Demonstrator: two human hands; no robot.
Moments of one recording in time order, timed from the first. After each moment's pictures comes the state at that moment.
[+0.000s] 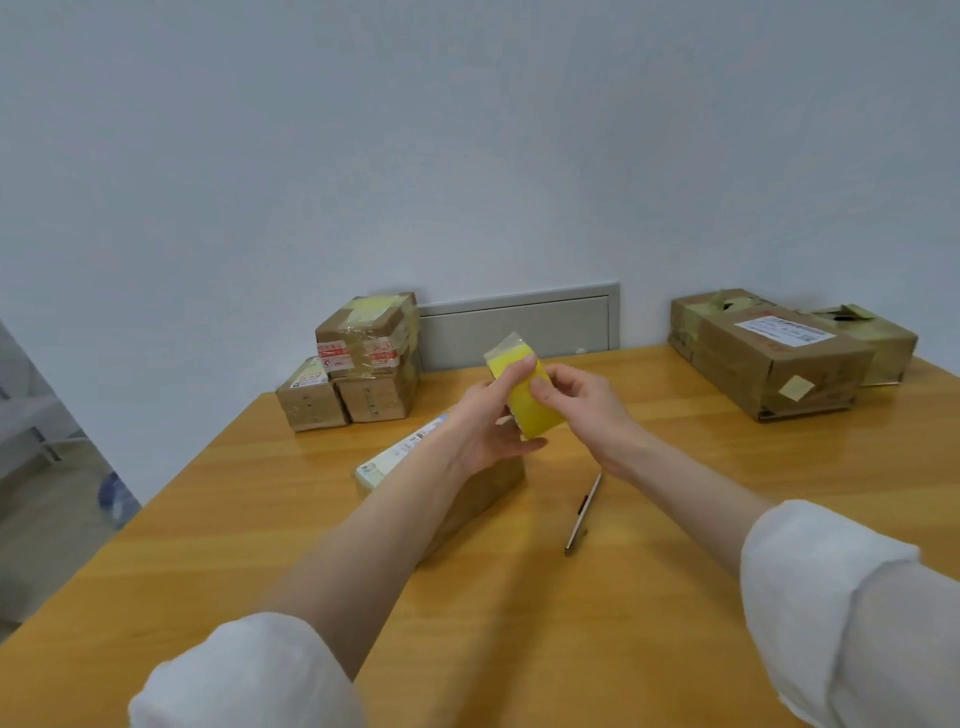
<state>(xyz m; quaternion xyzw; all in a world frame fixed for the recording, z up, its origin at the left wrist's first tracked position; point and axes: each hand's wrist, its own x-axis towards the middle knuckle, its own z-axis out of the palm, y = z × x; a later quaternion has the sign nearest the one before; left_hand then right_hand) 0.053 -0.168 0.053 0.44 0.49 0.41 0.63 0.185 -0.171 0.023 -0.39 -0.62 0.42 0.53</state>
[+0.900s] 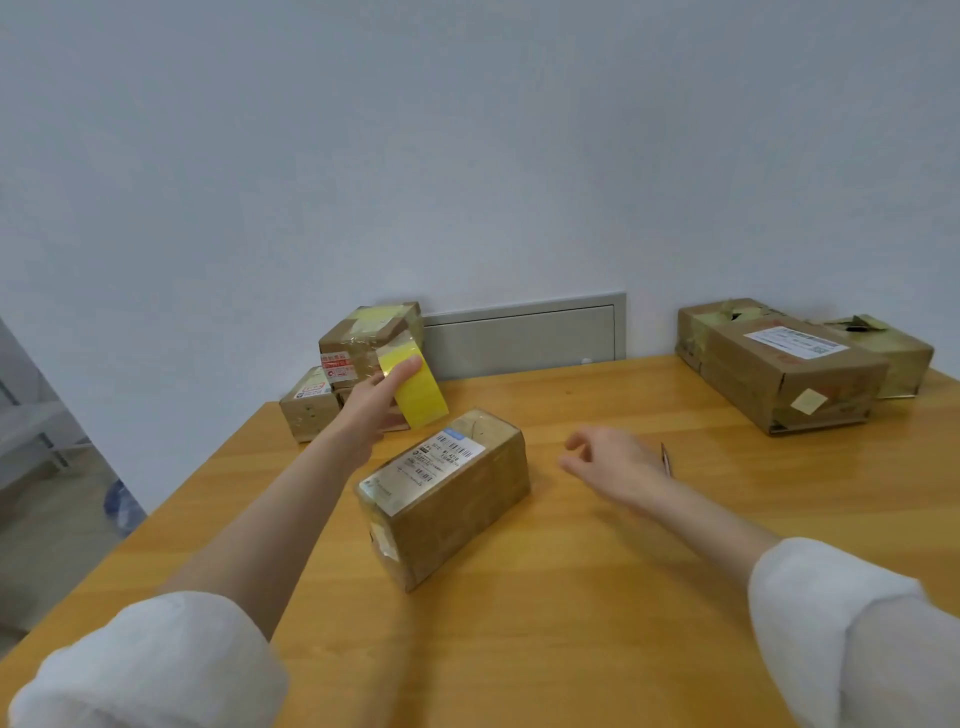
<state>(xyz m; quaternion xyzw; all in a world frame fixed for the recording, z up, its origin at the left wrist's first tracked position) -0.056 -0.132 0.065 0.49 0.63 0.43 0.42 0.209 -0.154 -0.011 -0.66 -0.71 0.16 0.19</state>
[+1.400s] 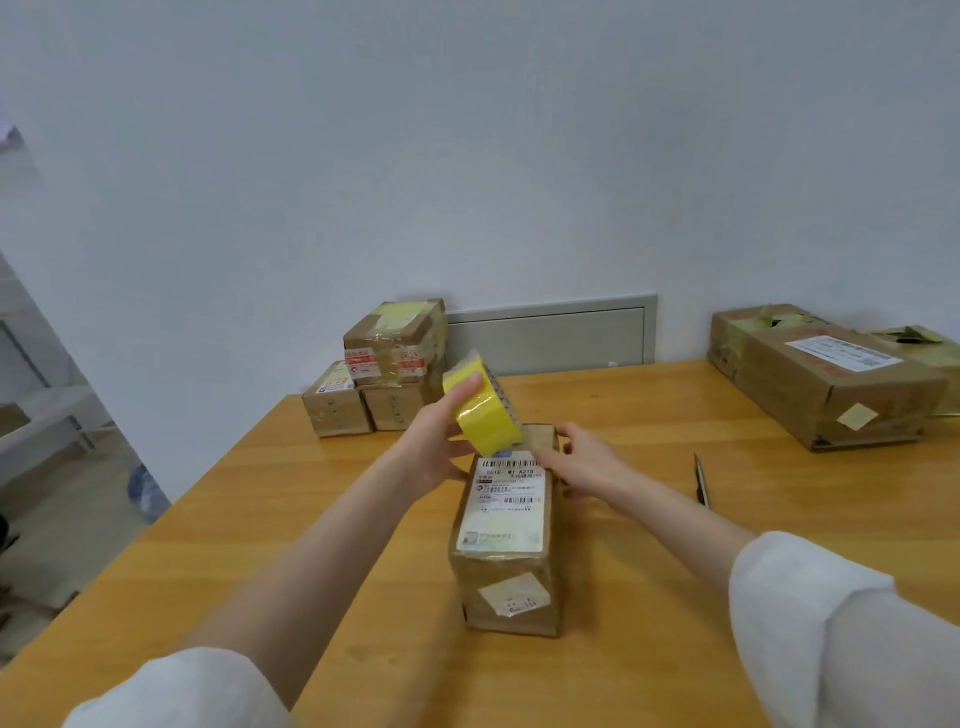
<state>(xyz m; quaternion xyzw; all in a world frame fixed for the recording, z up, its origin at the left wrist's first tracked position) -0.026 -0.154 0.048 0.47 0.54 0.42 0.56 0.154 -0.131 -0.013 -0.60 -0.65 0.36 0.30</state>
